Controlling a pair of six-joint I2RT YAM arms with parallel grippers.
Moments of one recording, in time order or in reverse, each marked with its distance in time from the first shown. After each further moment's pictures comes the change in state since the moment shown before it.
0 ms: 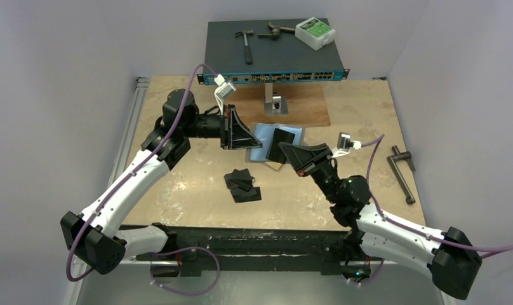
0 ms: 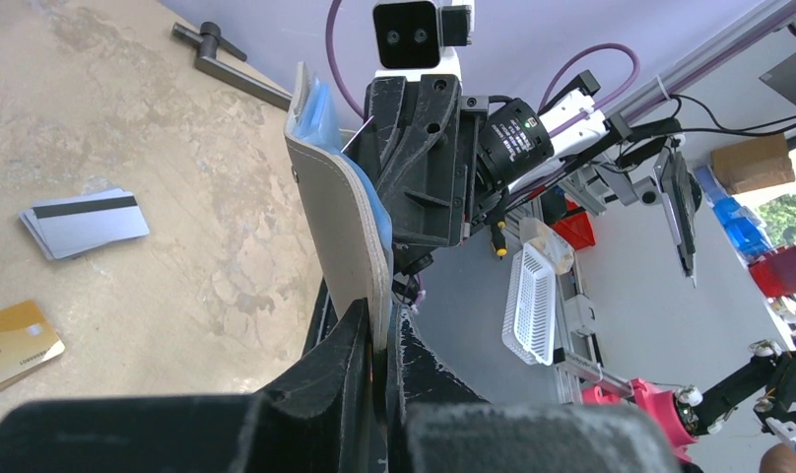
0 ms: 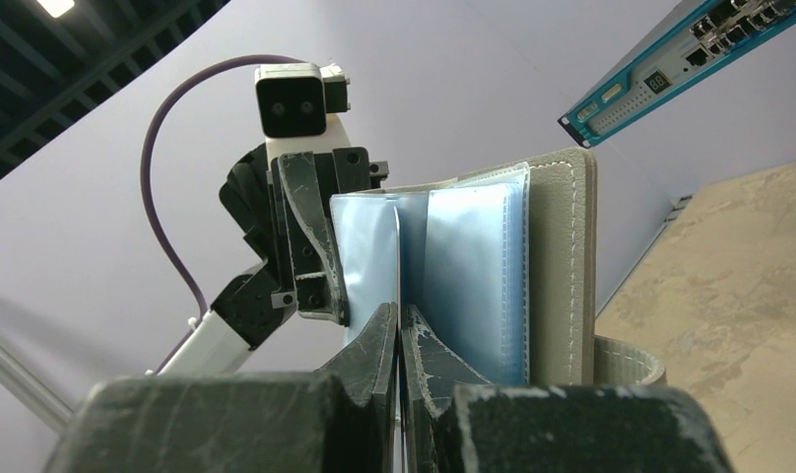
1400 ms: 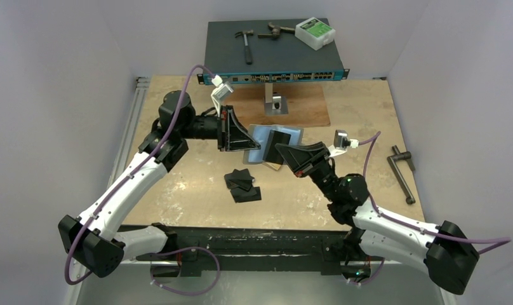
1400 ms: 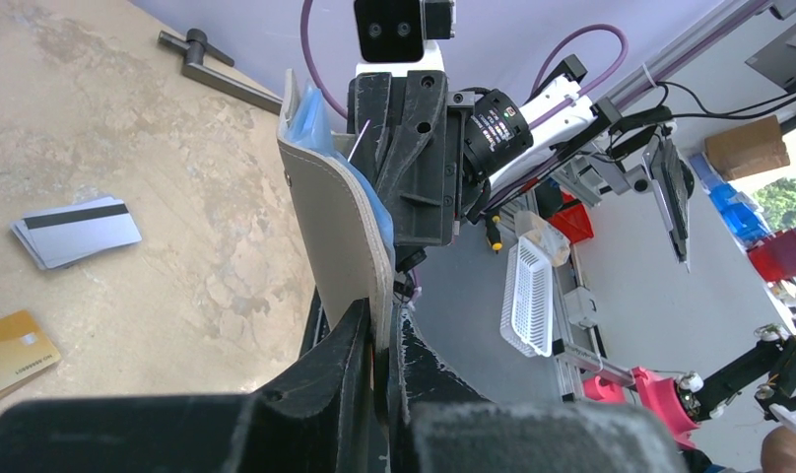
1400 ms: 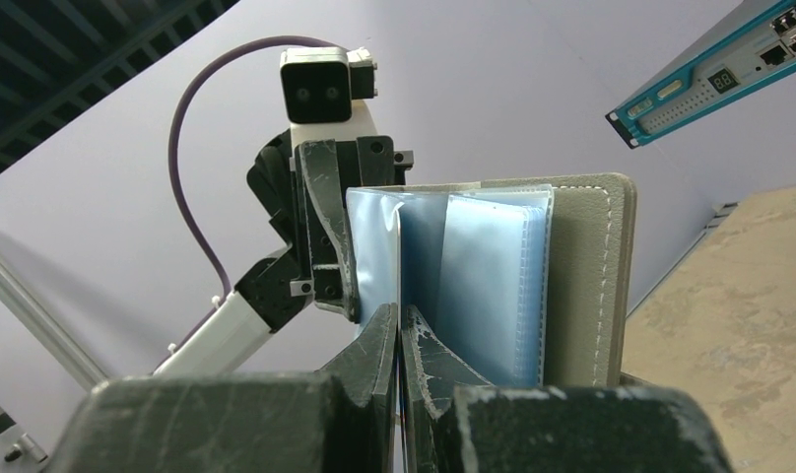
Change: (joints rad) left arm 0.005 -0.023 -0.018 0.030 0.035 0.002; right arm -0.002 0.061 0.008 0.099 -0.093 -0.009
